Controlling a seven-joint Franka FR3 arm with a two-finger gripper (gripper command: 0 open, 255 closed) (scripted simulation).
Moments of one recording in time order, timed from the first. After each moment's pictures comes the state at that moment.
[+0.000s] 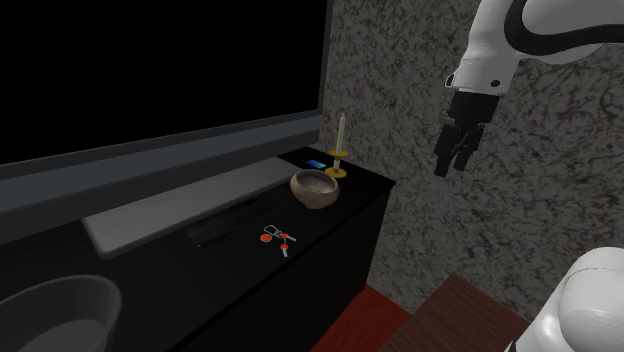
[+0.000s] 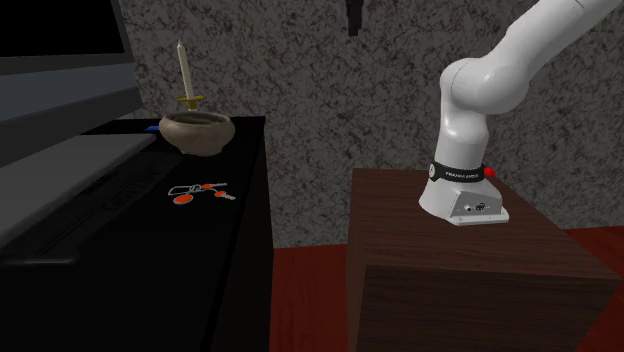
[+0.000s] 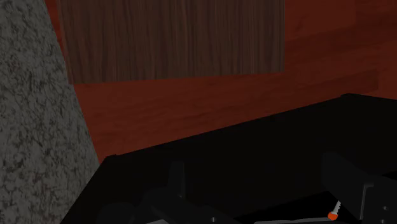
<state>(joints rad) 0.00 -0.79 -0.01 -2.33 0.08 1.49 0.00</state>
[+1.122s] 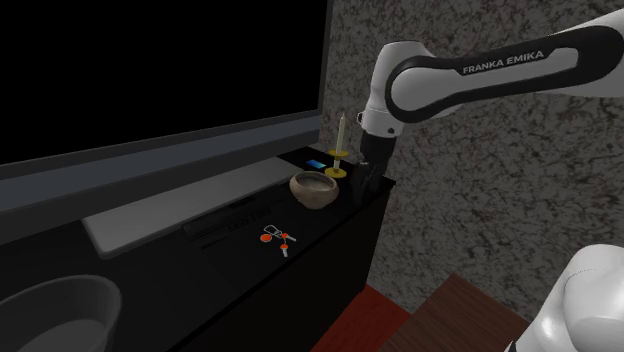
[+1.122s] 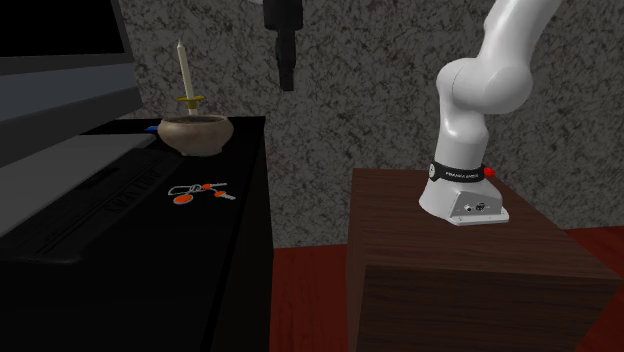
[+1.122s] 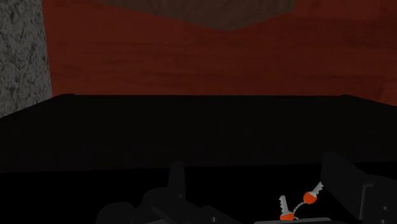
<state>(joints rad) 0.10 -0.36 0.09 -2.30 0.11 1.94 -0.11</state>
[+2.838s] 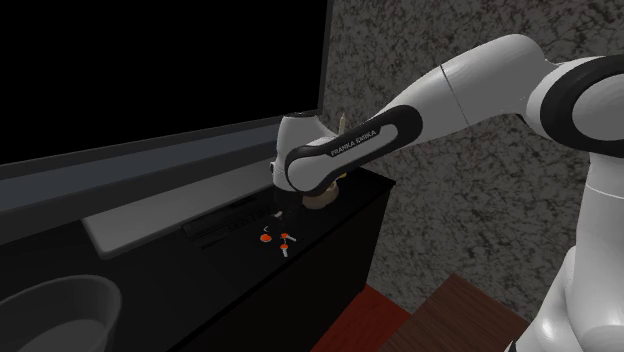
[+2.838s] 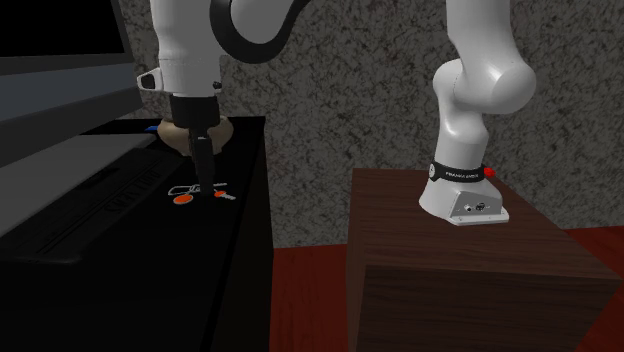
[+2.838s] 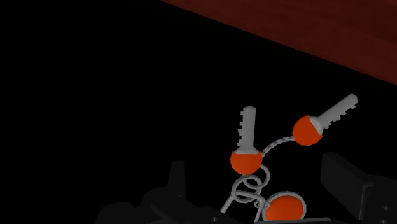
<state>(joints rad) 0.21 0.28 0.20 -1.97 0.00 2.31 -0.13</state>
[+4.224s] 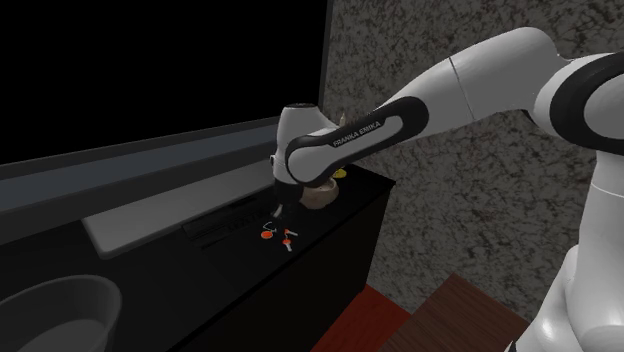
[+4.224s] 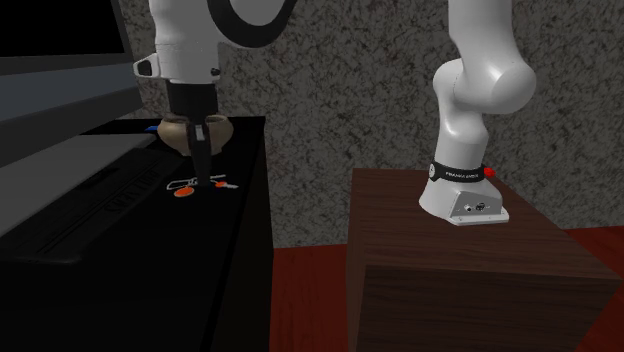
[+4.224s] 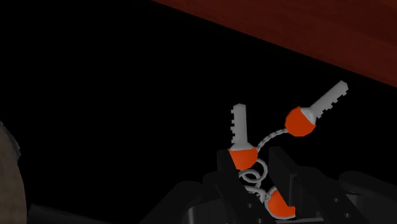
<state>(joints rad) 0.21 0.26 0.20 -1.96 0.00 2.27 -0.13</state>
